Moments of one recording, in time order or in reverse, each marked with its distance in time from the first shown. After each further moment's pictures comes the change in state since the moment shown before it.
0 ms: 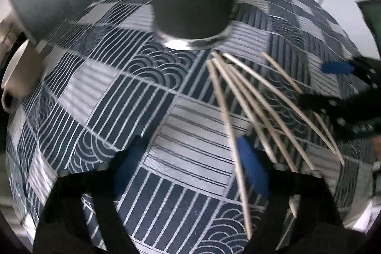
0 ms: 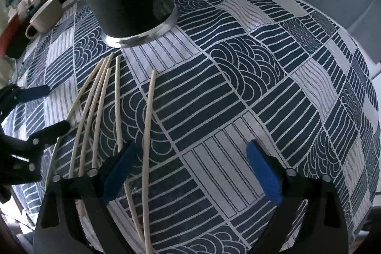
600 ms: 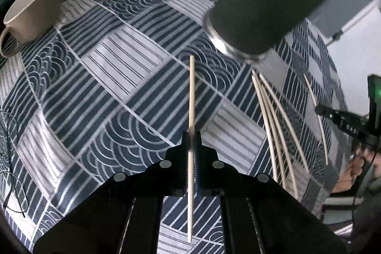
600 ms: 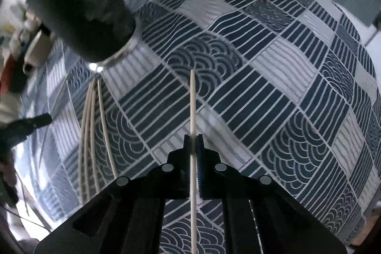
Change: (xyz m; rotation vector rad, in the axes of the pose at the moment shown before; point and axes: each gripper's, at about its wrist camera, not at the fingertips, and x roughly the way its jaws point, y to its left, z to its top) left arm -0.015 0.091 -0.003 -0.335 0.092 -0.178; right arm -0.023 -0.059 0.007 0.211 0.037 0.080
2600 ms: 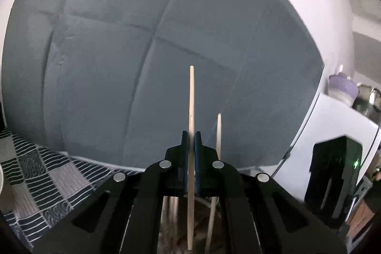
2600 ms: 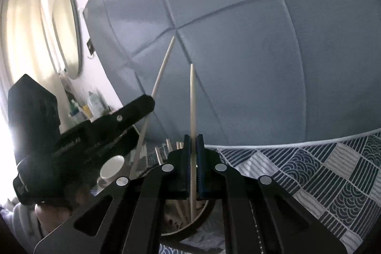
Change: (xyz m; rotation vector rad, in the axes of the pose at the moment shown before) left arm -0.095 -0.091 0.149 0.100 -0.908 -0.280; right arm -0.080 0.082 0.145 -0.145 -0.728 0.468
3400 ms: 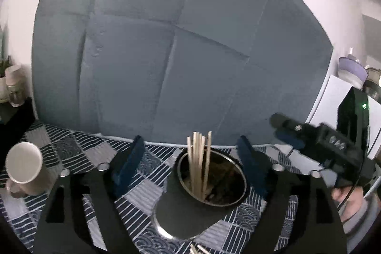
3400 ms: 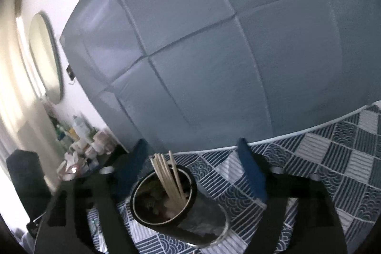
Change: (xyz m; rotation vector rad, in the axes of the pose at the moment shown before) left arm -0.054 0.000 -0.016 0.056 0.119 0.144; right arm -0.055 -0.005 0.018 0.127 -0.040 -0.171
